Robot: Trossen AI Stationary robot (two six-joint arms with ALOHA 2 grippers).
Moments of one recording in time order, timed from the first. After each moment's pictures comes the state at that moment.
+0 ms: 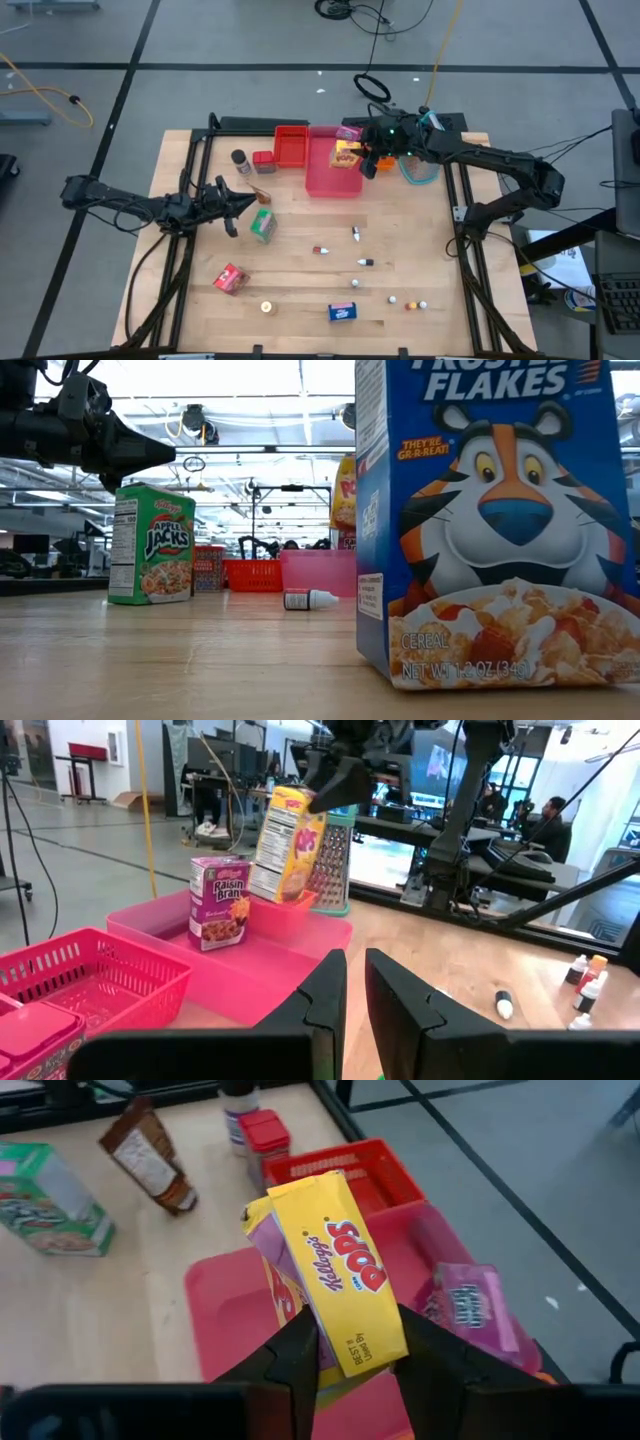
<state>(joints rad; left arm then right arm) -0.18 0.39 0.01 0.42 -0.50 -0.14 -0.48 1.40 1.11 -0.30 -0.08 -0.09</state>
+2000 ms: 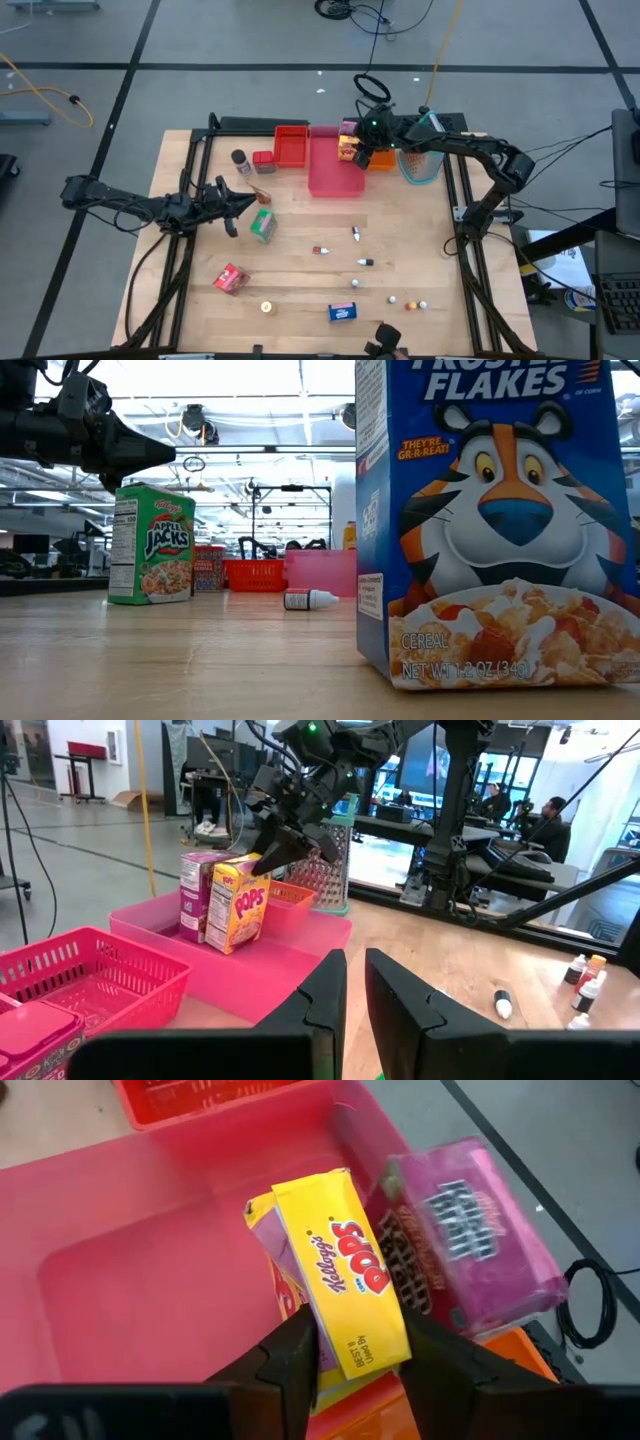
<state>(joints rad) -0.18 0.39 0.01 0.42 -0.50 -0.14 -0.63 1.66 1.11 -0.22 -0.05 -0.19</state>
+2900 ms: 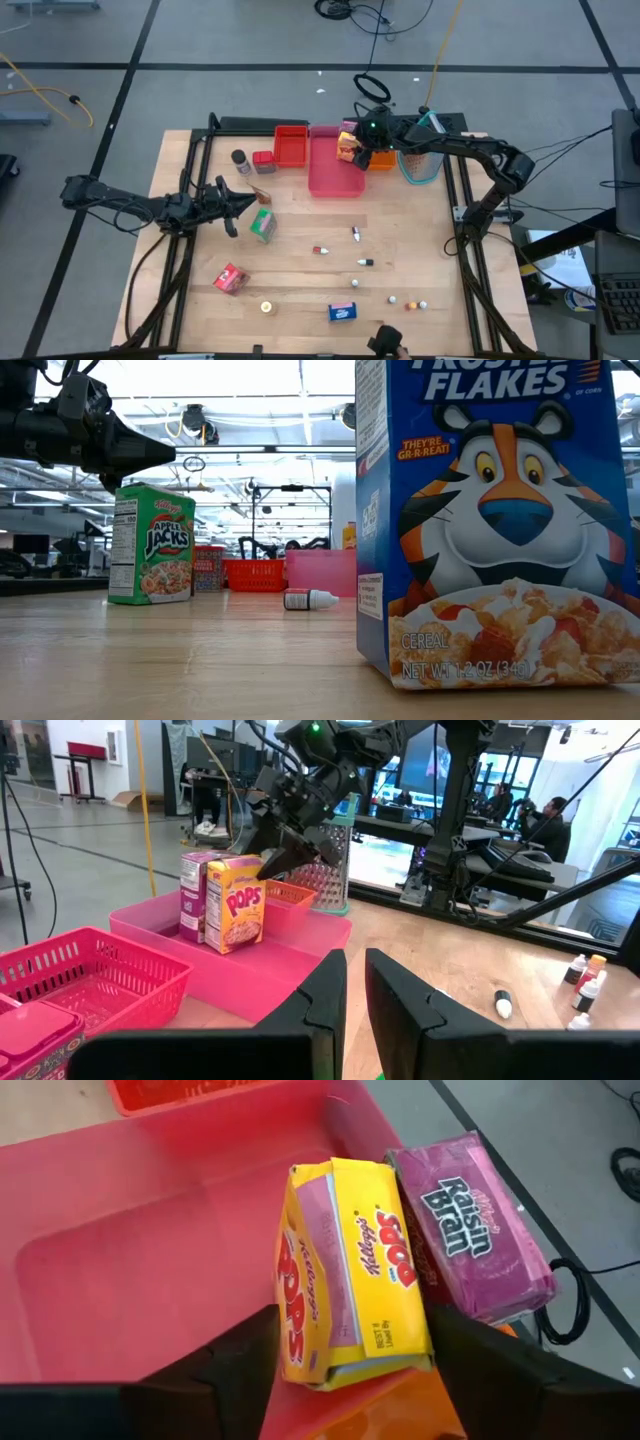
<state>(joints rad) -0.18 0.39 0.01 0.42 -0.50 -0.14 -0.61 1.65 1.11 -0.23 0.00 -0.20</state>
